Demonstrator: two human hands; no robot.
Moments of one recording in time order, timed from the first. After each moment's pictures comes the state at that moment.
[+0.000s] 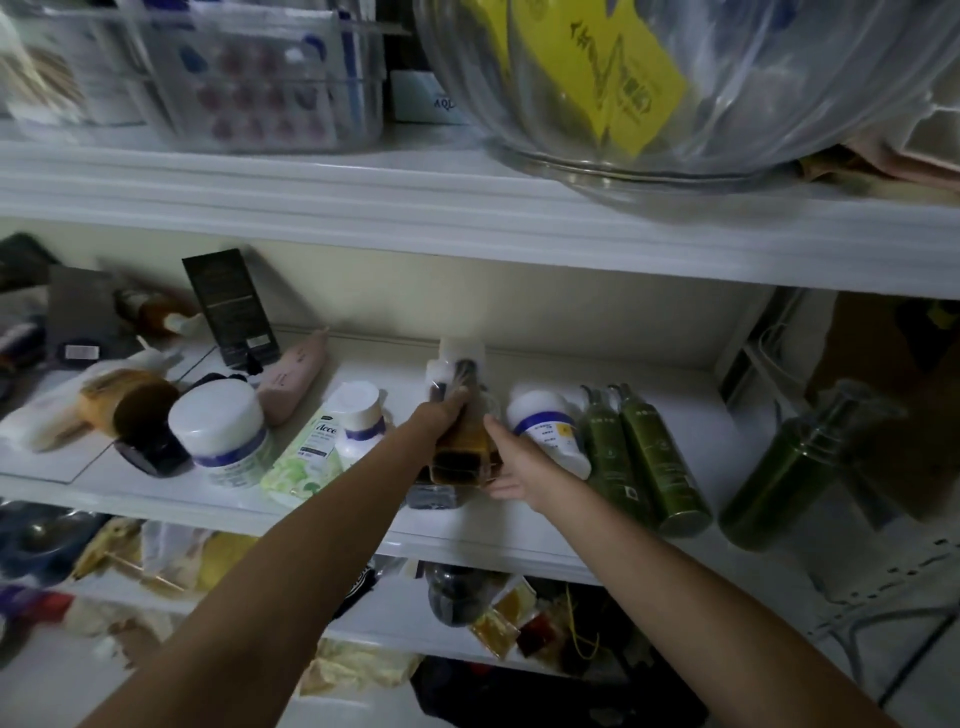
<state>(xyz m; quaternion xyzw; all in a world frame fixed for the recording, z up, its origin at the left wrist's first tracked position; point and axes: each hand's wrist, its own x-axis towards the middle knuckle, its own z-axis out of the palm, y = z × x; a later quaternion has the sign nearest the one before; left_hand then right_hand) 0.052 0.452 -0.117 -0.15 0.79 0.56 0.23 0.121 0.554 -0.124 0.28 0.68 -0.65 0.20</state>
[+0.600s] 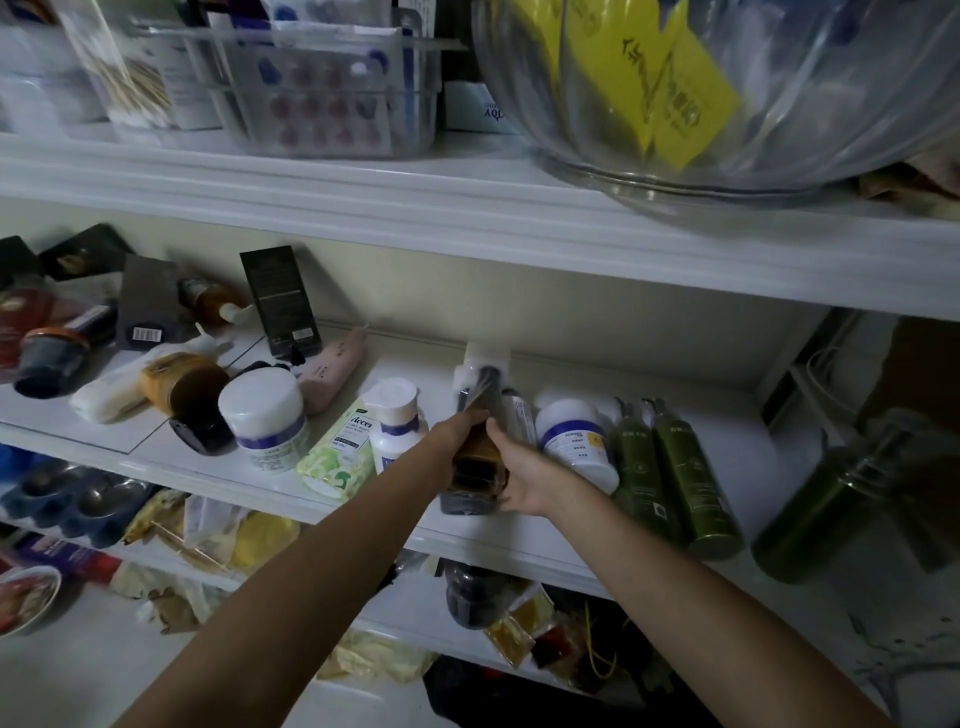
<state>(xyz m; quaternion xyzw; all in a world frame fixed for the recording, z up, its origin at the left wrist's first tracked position) 0.085 0.430 -0.114 -0.22 0.66 0.67 0.28 0.119 0.535 -0.117 0.23 0.60 -0.70 0.31</state>
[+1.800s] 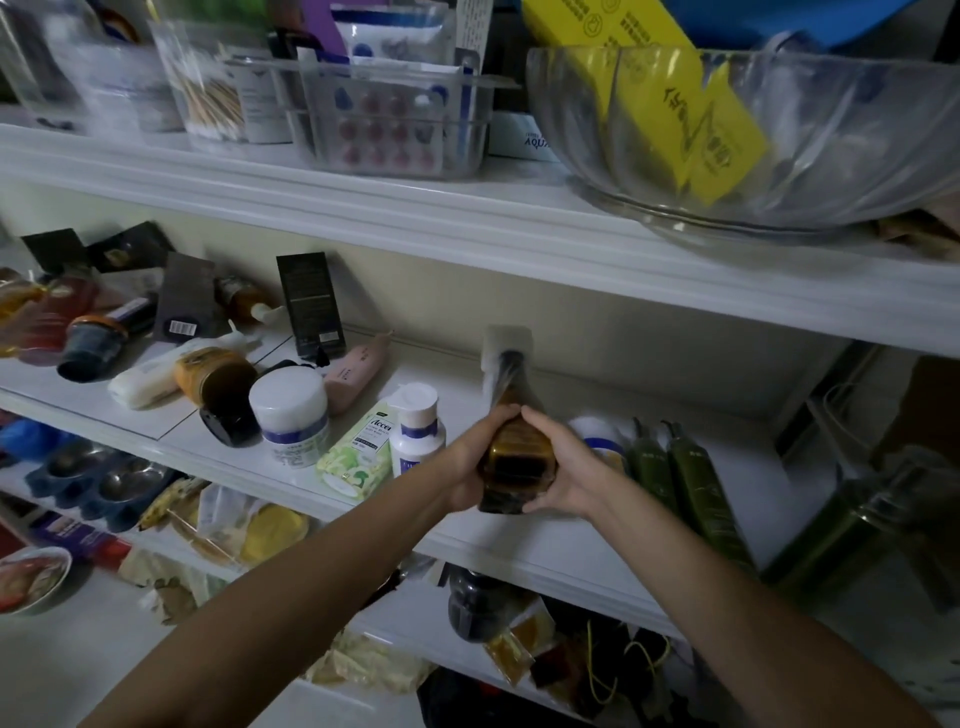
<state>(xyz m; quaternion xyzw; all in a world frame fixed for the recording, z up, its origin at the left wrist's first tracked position) 0.119 0.428 -0.093 -0.10 0.56 0.76 0.31 0.141 0.549 -0.071 0.22 0.59 -0.74 0.24</state>
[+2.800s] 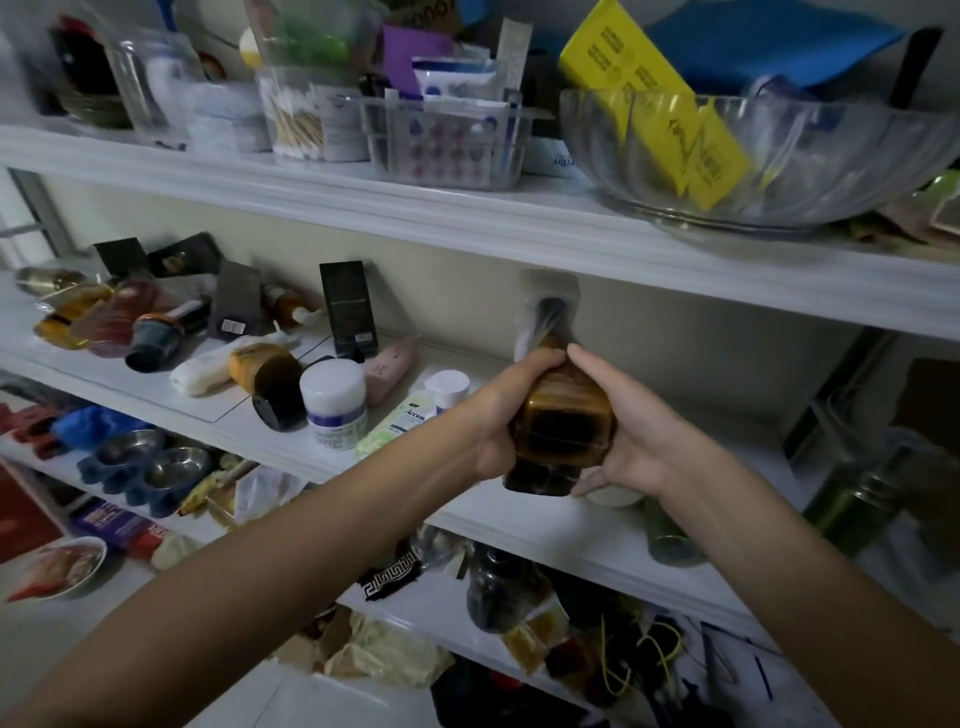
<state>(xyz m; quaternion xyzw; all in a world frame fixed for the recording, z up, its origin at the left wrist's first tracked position) 0.212 0.413 0.017 -0.04 0.56 0.77 0.31 0.225 0.540 0.022 0.16 0.66 -0.70 0.19</state>
